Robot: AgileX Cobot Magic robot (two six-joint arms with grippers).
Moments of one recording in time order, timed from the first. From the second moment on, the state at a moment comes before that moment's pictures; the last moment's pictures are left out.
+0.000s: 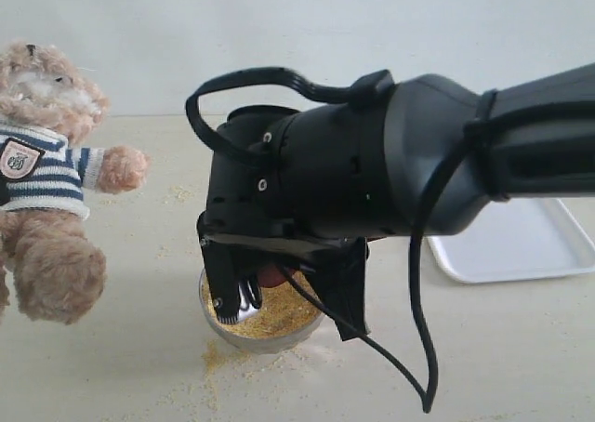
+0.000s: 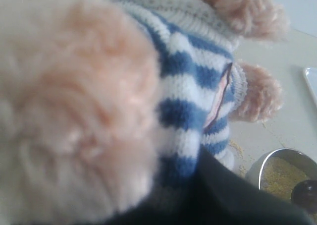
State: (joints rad) left arm 0.17 1.09 -0.50 -1.25 0.42 1.04; right arm 1.08 1.87 -1.28 -0.74 1.06 -0.36
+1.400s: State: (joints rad) left arm 0.17 1.09 -0.50 -1.25 0.43 1.04; right arm 1.14 1.94 -1.28 -0.73 1.07 -0.25
